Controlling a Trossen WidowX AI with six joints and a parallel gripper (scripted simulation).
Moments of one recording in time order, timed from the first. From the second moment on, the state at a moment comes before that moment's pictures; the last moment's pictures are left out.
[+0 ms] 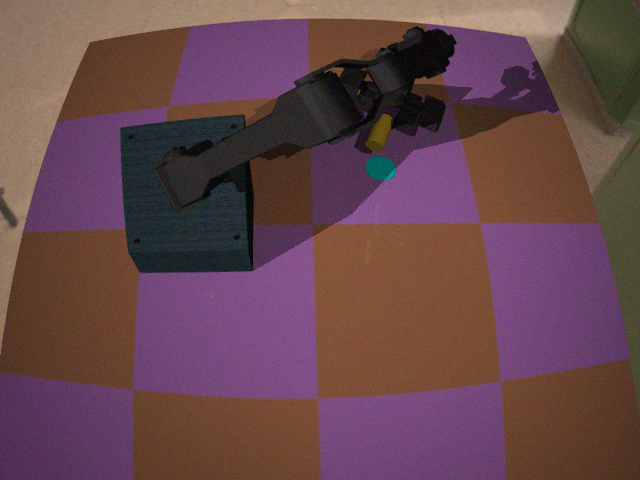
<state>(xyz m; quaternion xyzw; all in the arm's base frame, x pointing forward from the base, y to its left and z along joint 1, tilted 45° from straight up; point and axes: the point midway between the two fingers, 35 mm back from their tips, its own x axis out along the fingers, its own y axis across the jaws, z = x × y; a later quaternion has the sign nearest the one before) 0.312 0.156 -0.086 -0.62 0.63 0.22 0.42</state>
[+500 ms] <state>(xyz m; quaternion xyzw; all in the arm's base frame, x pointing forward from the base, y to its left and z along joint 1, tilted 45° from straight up) 0.311 0.151 -0.096 -0.58 0.64 0.25 0.44</state>
